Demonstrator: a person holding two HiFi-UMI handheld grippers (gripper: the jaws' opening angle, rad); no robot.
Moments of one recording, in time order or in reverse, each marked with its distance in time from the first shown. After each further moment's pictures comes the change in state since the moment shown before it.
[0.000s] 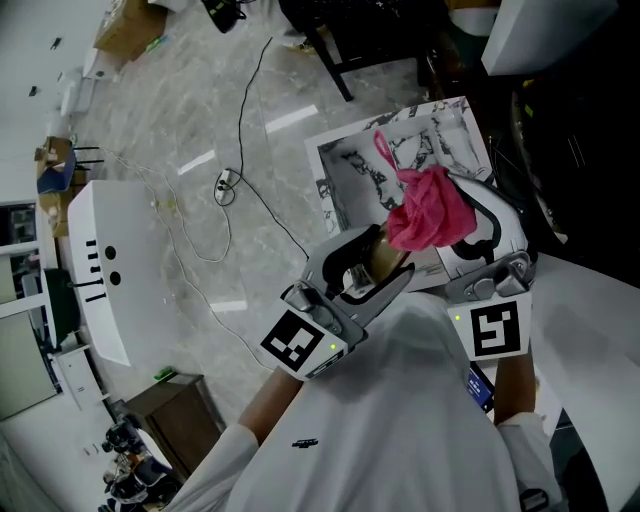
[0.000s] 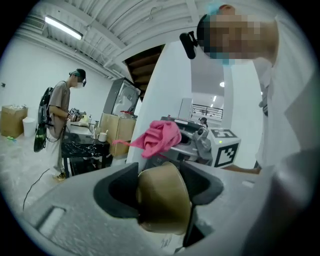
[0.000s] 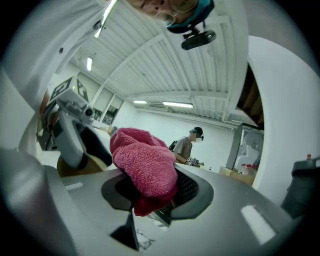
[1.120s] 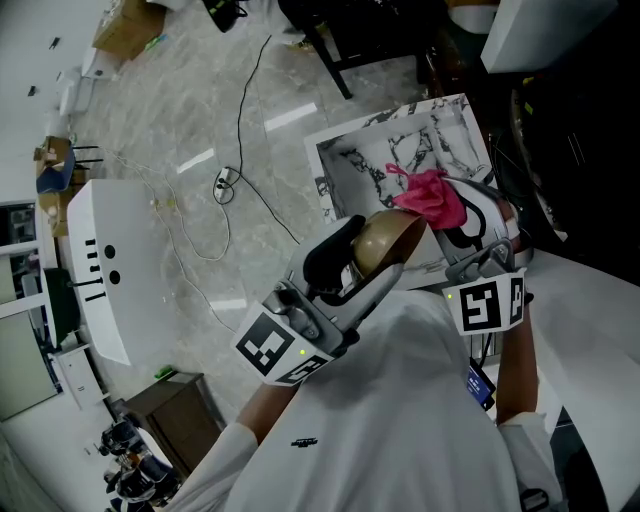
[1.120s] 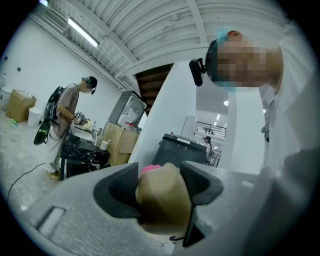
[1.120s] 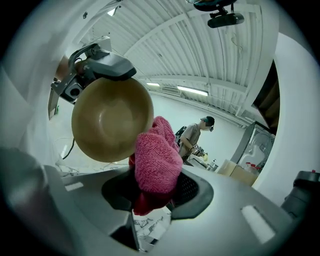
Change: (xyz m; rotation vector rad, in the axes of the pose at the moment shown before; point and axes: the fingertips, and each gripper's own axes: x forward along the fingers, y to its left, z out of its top) left arm -0.016 0.006 0.044 -0.114 -0.188 0.007; right arm 0.008 0.020 -0.062 -0.168 0.178 0.075
